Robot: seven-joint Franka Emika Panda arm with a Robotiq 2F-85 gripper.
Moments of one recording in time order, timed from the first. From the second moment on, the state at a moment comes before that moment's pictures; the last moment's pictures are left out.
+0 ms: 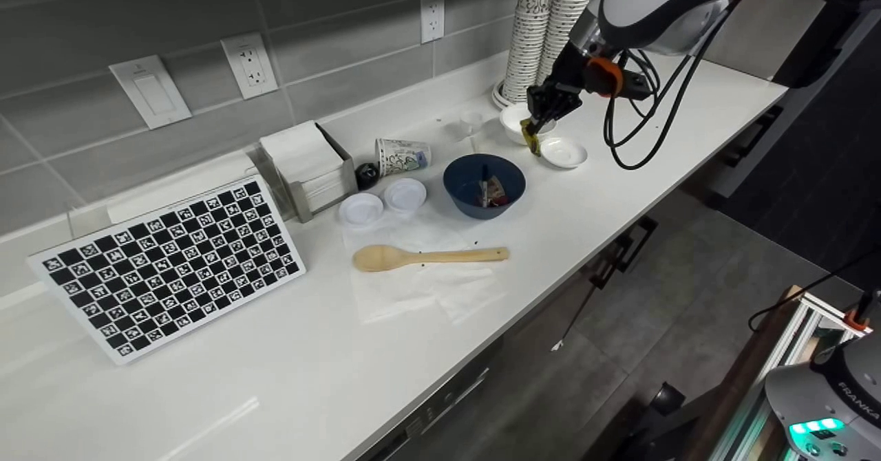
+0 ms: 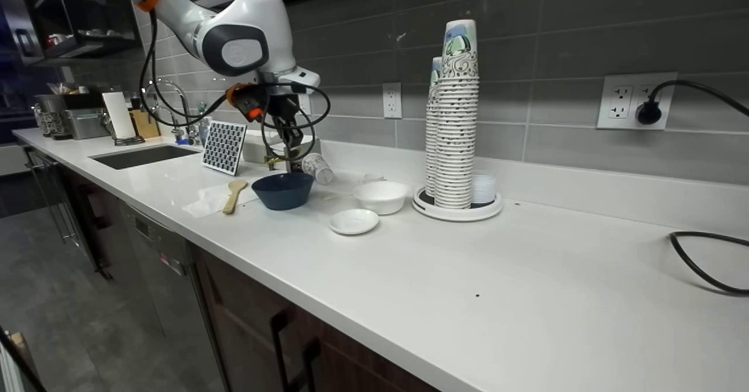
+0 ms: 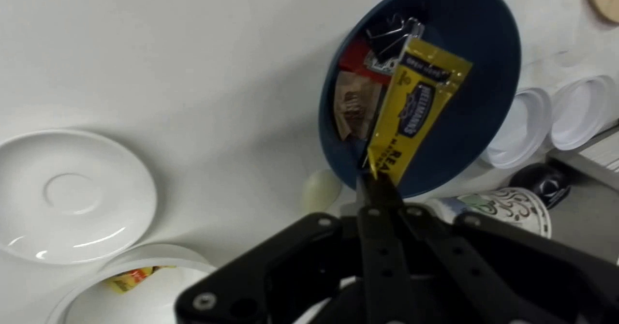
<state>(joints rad) -0.02 0.09 0.03 -2.11 0.35 2.45 0.09</state>
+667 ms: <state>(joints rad) 0.03 0.28 0.11 -1.98 0.36 2.45 0.07</state>
